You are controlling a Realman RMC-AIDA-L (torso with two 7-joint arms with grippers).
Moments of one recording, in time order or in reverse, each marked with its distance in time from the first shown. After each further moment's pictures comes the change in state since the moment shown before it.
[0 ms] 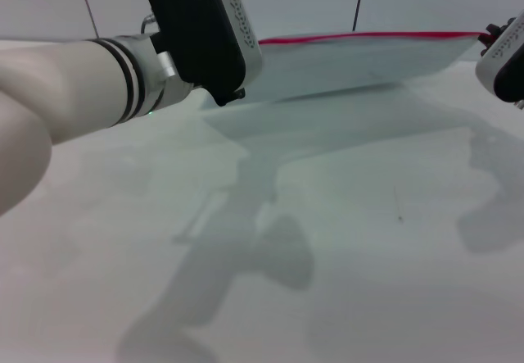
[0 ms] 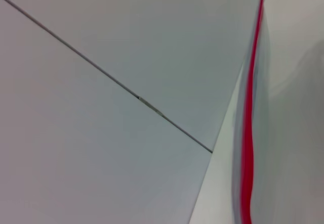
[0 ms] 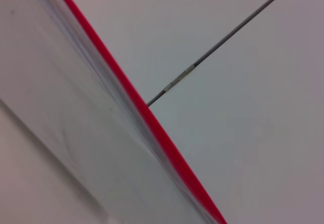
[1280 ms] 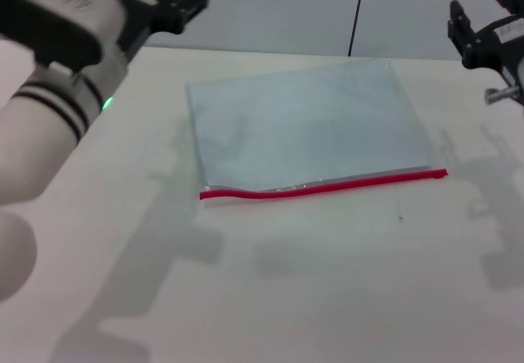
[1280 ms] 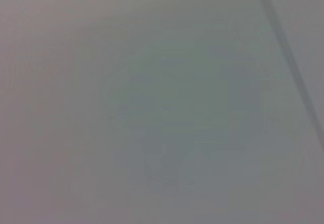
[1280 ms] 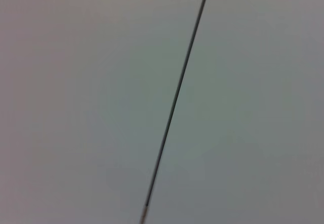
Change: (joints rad) left arm 0.083 -0.003 0.030 -0.474 -0.259 -1.050 -0.306; right arm -0.138 0.005 -0.268 0.174 0.360 0.774 0.279
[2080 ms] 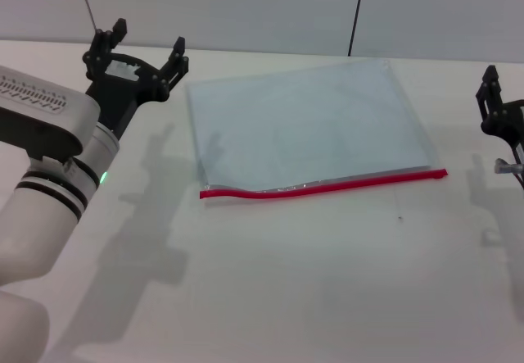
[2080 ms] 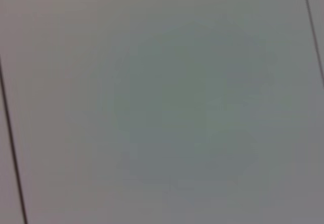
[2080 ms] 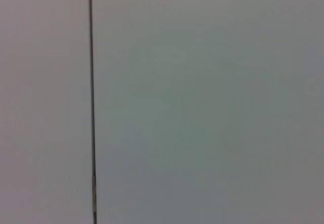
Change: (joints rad) left arm -0.069 -0.007 0.223 -0.454 -0.158 -0.450 -0.185; right arm 0.126 0.000 -0.602 0.464 0.726 0.690 0.152
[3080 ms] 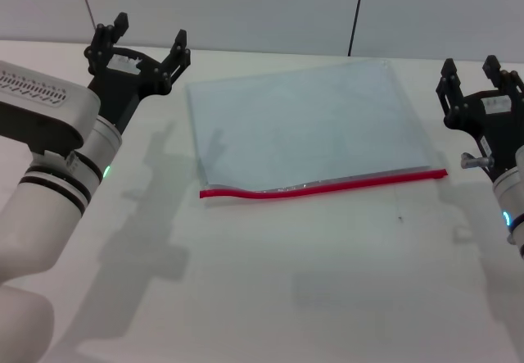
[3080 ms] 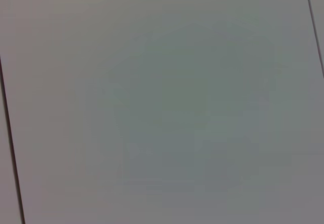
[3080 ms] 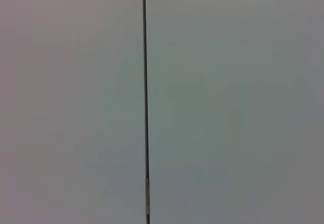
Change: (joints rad) left arm -0.027 0.001 0.025 -0.020 -0.052 -0.023 -0.005; right arm 0.062 0.000 -0.085 0.002 0.020 -0.008 0.011
